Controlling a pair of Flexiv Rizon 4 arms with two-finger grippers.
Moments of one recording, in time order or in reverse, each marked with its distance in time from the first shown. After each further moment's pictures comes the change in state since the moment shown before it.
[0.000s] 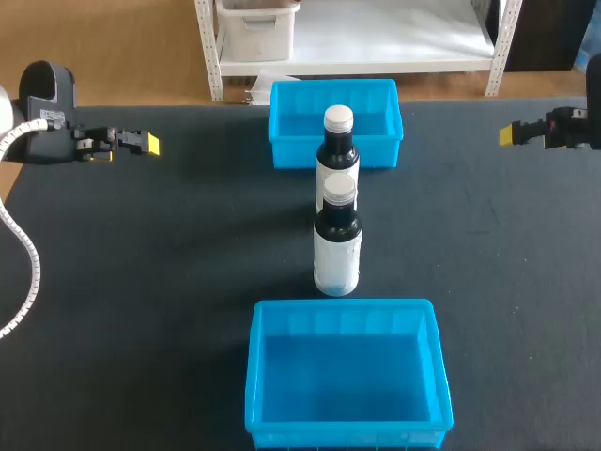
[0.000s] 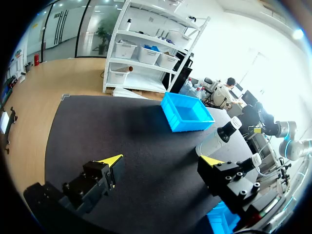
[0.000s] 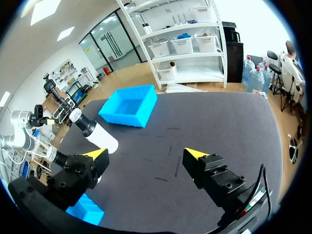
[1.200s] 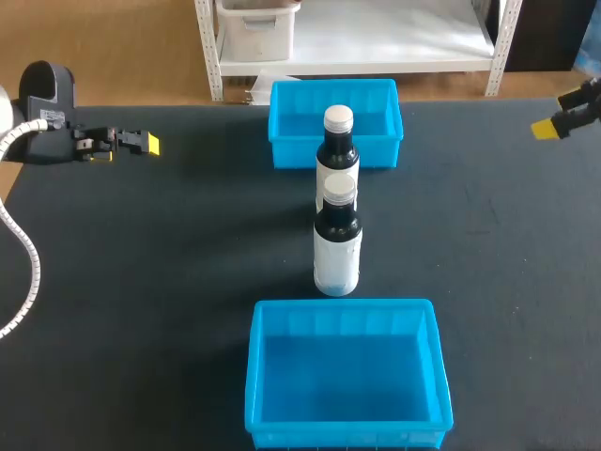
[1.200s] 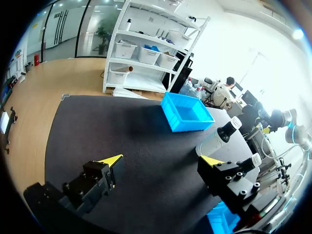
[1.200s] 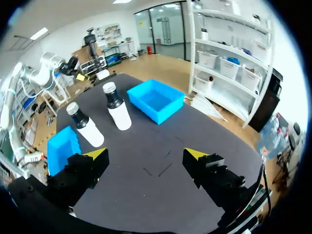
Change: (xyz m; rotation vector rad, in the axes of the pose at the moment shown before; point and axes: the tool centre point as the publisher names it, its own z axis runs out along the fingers) left arm 0.000 0.000 0.000 0.000 0.000 0.000; right arm -0.020 0.007 -0.049 -0.189 0.135 -0.566
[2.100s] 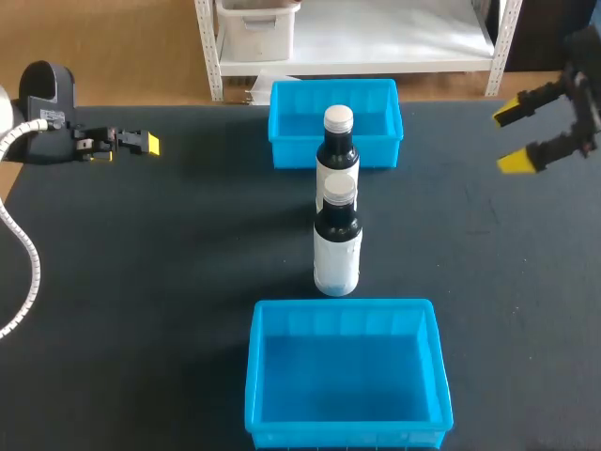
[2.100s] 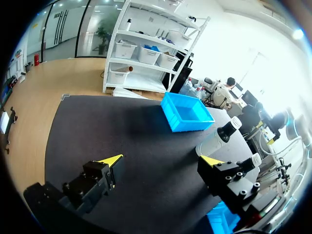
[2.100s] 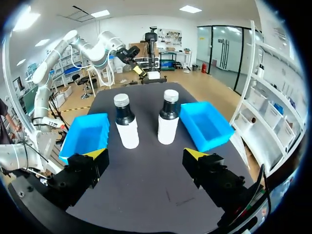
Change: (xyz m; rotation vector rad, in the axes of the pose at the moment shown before) left arm 0.000 0.000 0.000 0.000 0.000 0.000; right arm -0.015 0.084 0.032 -0.308 -0.089 -0.372
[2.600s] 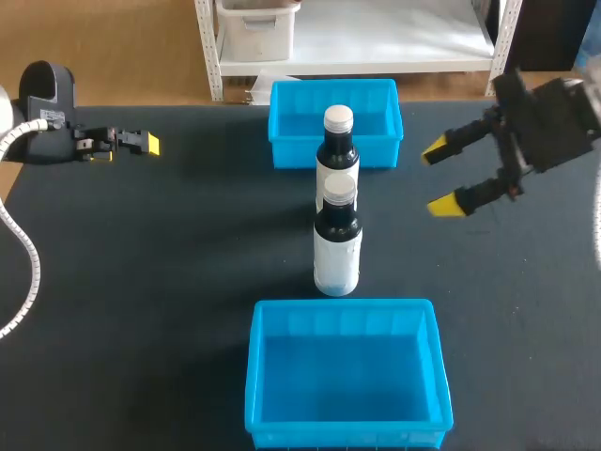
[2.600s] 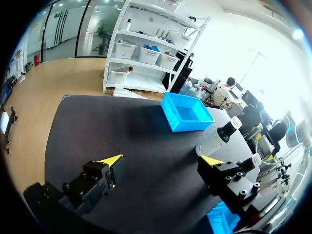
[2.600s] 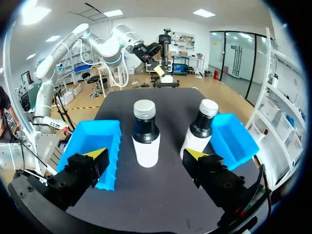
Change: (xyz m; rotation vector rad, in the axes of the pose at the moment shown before) left arm 0.000 0.000 0.000 0.000 0.000 0.000; right arm -0.024 0.051 0.082 -0.097 -0.028 -0.067
